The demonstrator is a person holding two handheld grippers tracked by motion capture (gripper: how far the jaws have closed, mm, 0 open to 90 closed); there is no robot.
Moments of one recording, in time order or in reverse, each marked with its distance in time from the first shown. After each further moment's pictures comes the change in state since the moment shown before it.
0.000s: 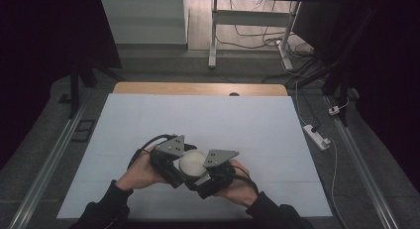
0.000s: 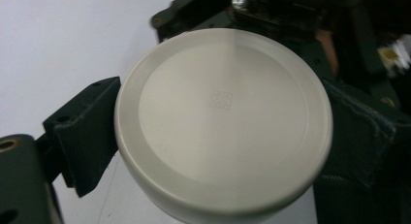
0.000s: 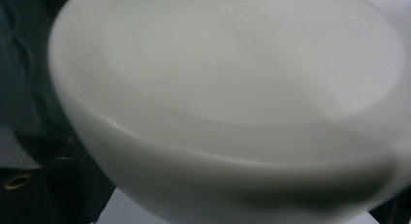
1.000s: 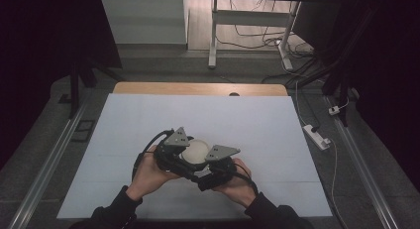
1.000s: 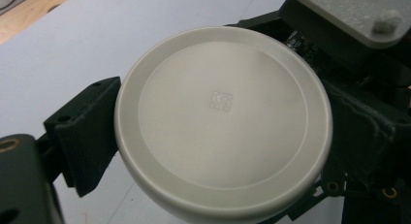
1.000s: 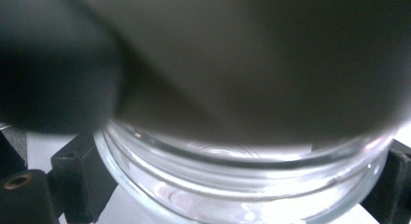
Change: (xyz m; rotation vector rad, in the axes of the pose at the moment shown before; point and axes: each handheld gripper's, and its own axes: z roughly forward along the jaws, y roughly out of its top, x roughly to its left) left arm -0.006 0.014 0.000 -0.020 0.224 -0.206; right arm -0.010 -0.004 0.004 0.016 -0.133 0.078
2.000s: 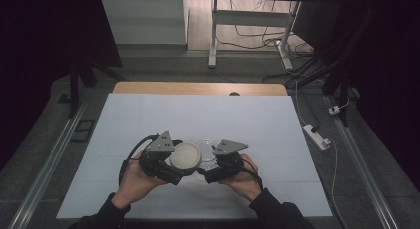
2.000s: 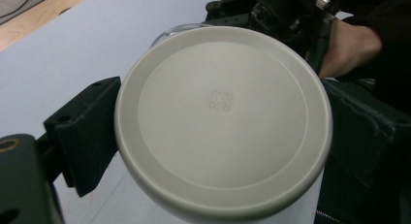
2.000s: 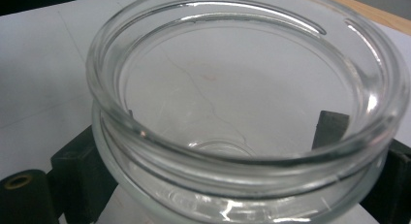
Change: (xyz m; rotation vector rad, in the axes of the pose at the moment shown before) left arm -0.009 -0.017 -0.032 -0.042 -0.004 -0.017; right arm -0.024 -0.004 -0.007 -0.010 -0.061 0.014
